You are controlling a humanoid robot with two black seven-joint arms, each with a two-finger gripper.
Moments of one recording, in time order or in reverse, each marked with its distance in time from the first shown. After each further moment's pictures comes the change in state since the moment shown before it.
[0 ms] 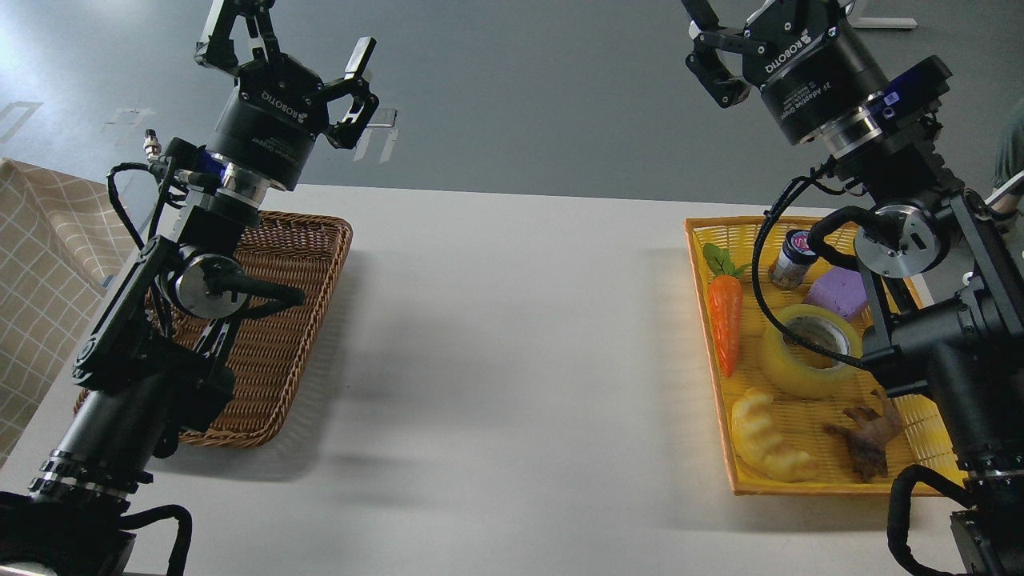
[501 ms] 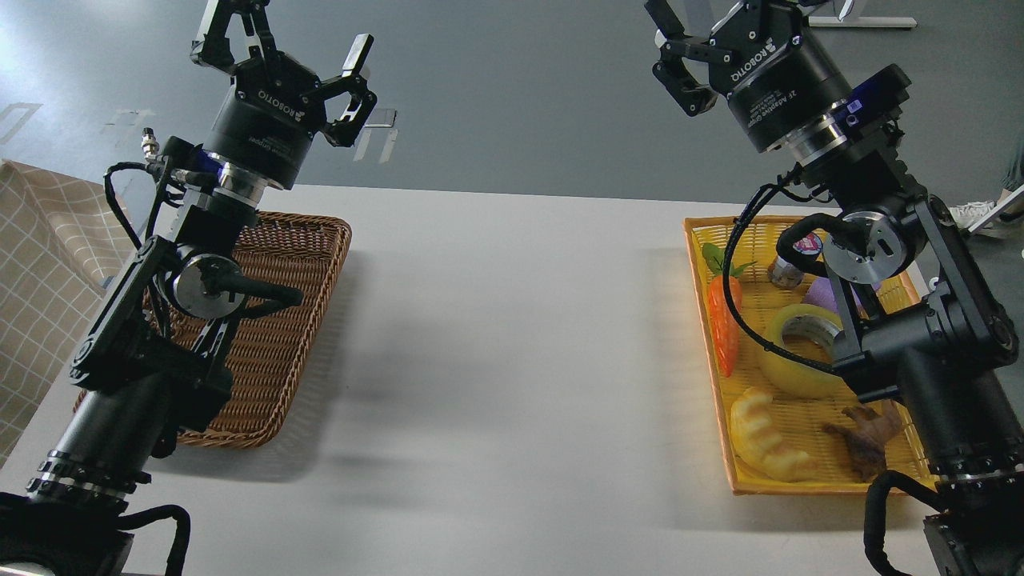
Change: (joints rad) left arm 0.001 0.005 -0.001 -0.001 -0.002 -0.011 -0.007; right arm -0.013 0.057 -0.002 0.005 -0.004 -0.002 0.000
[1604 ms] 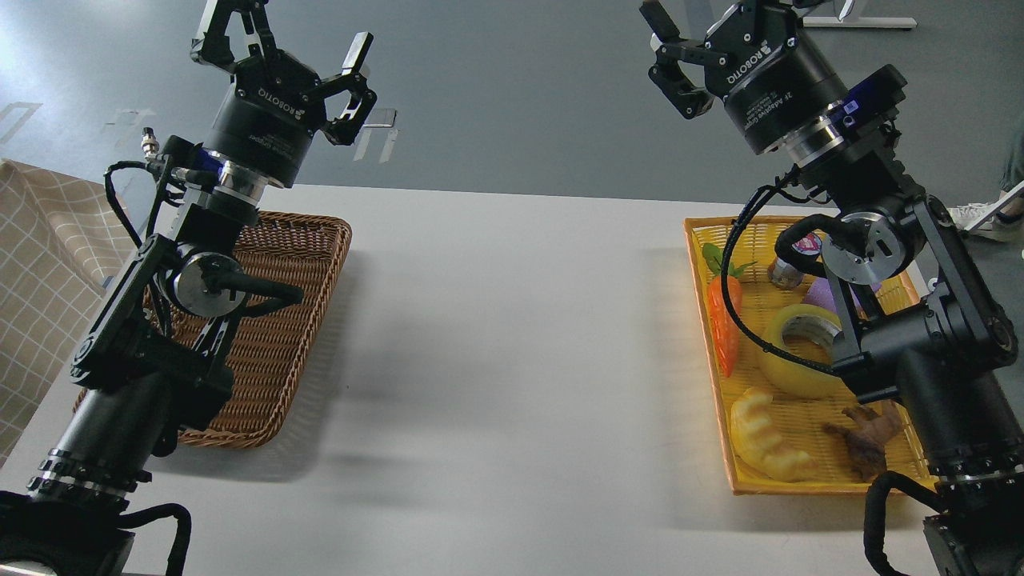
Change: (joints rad) left arm -0.004 -0.002 0.000 0.000 -0.004 0.009 0.003; right arm -0.002 -0.002 -0.003 0.005 0.001 0.000 -0.014
